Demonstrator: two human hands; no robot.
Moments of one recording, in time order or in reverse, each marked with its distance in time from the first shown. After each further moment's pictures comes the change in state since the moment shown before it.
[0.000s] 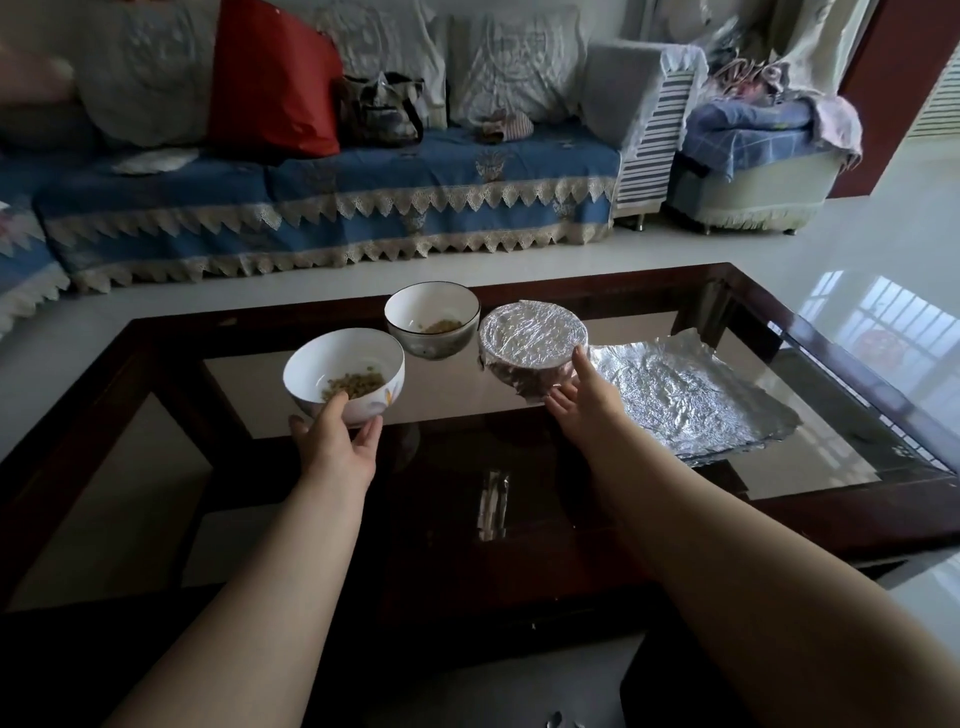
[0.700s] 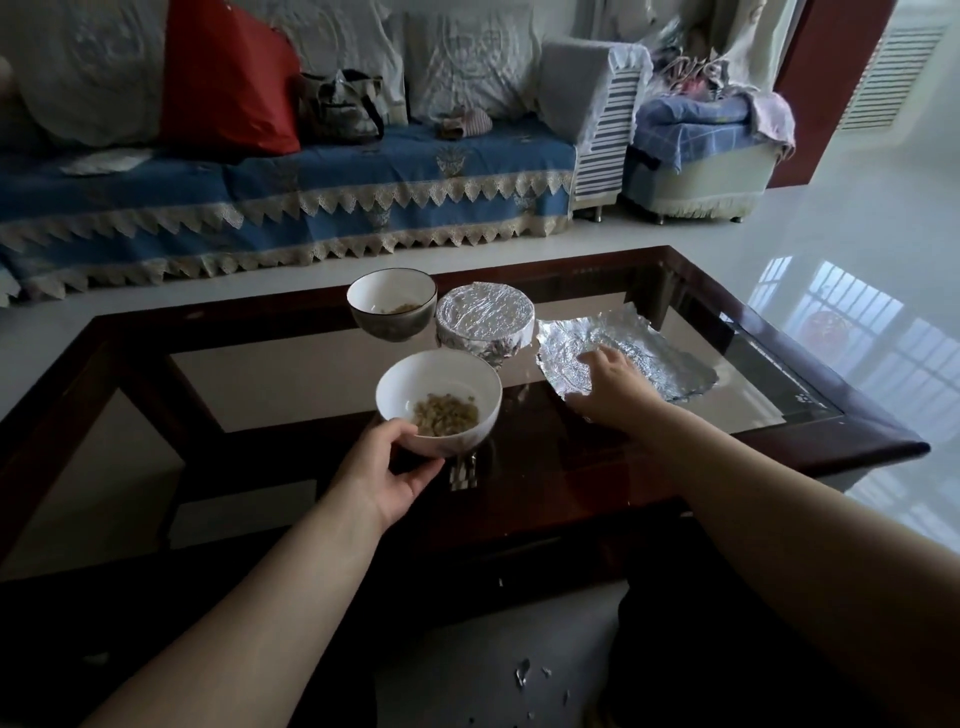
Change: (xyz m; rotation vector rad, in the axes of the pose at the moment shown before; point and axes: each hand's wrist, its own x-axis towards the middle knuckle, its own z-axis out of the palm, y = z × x) left_hand -0.108 -0.043 -0.018 0.398 -0.257 -0.357; right_hand -0.061 -0.056 -0.087 -1.924 0.028 -0.528
